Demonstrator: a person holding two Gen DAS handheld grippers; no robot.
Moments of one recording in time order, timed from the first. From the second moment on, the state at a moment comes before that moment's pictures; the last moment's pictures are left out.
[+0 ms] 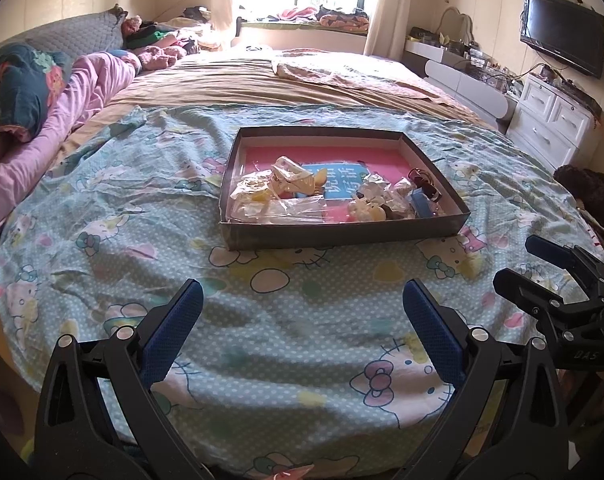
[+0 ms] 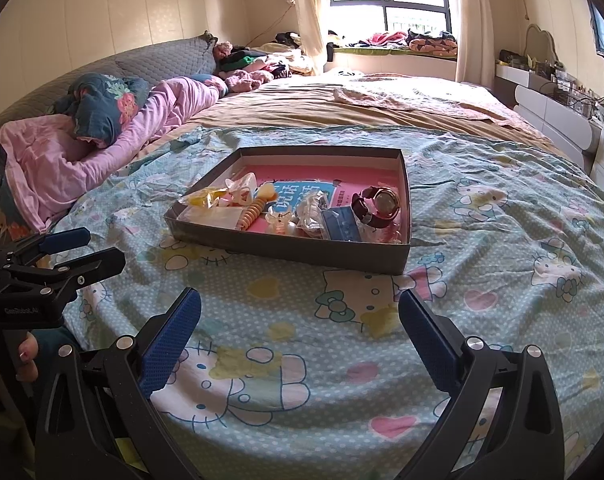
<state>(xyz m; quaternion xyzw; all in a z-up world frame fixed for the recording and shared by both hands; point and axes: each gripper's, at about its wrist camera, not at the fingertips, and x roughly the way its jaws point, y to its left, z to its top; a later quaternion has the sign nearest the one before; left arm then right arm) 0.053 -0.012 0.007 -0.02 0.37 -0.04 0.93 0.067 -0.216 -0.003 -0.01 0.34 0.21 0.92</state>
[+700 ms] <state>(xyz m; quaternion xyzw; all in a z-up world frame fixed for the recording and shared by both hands) 0.096 0.051 -0.015 -0.07 0.42 0.07 0.90 0.126 -0.301 -0.019 0.04 0.36 0.08 0.93</state>
